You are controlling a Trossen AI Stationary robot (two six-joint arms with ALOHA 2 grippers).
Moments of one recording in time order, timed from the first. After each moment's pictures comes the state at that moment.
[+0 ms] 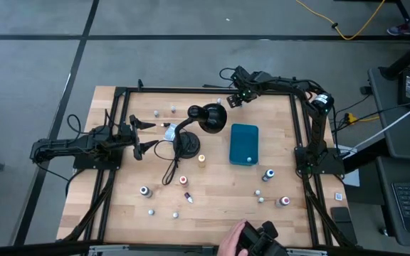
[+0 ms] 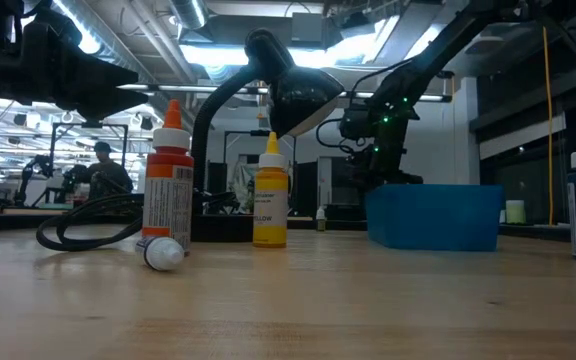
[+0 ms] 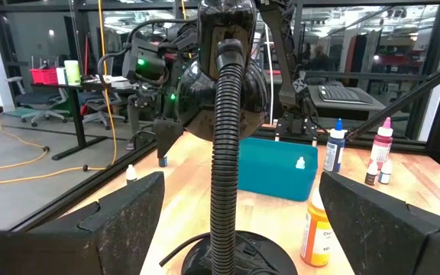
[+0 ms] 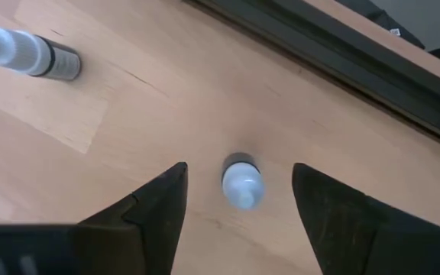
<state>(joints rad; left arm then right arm) 0.10 0.00 0.01 0.04 -0.18 -0.03 -0.74 1.97 1.37 -0.67 0.05 0.33</state>
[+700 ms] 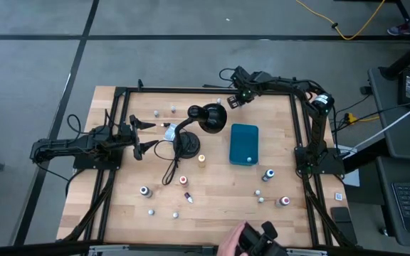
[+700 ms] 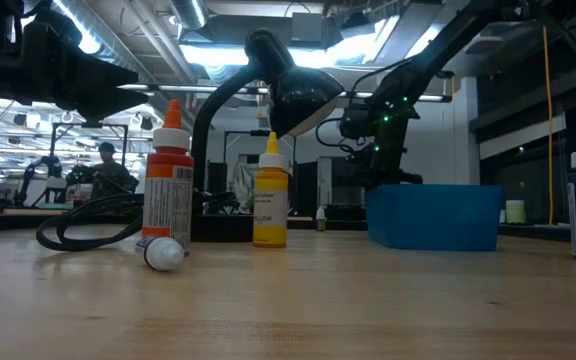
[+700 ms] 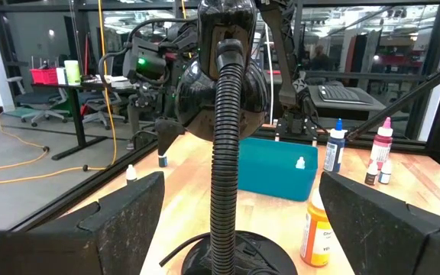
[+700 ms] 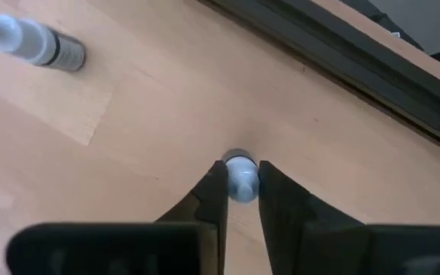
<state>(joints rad) 0.10 0.00 0.01 0.04 -0.18 -0.03 -0.74 1.97 1.37 -0.68 0.05 0.30</state>
